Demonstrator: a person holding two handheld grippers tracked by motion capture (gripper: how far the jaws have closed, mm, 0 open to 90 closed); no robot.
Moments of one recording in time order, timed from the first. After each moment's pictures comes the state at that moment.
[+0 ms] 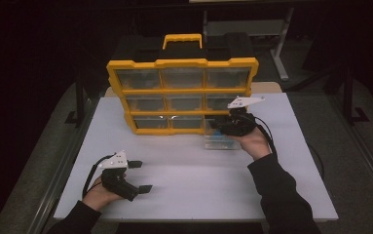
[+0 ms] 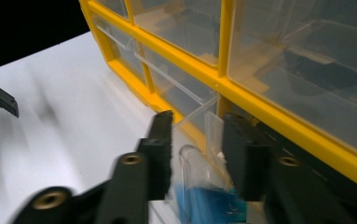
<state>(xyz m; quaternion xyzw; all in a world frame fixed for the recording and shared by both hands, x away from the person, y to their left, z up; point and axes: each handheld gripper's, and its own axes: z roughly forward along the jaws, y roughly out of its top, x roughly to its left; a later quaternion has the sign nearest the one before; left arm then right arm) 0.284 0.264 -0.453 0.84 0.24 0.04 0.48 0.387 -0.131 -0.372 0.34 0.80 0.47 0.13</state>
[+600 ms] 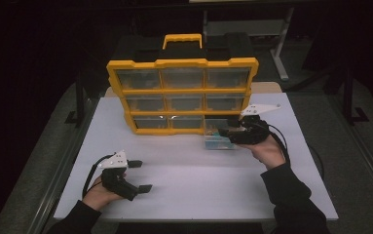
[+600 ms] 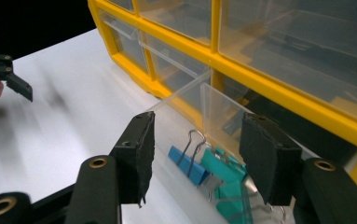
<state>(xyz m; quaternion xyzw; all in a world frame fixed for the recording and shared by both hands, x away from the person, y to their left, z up) 0.284 0.264 -0.452 0.84 0.24 0.04 0.48 0.357 -0.160 -0.370 0.34 0.80 0.48 0.14</state>
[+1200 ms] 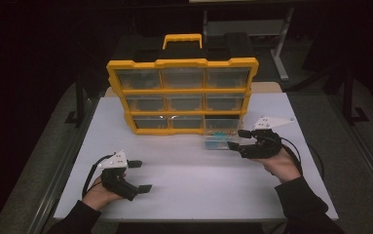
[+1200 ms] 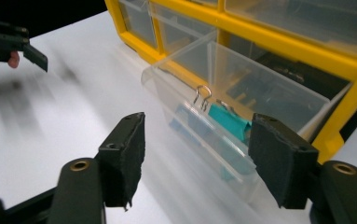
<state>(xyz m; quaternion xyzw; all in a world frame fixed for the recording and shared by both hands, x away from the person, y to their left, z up) 0.284 0.265 -0.452 0.84 0.24 0.04 0.48 0.325 -0.185 -0.383 0.34 0.80 0.47 0.14</state>
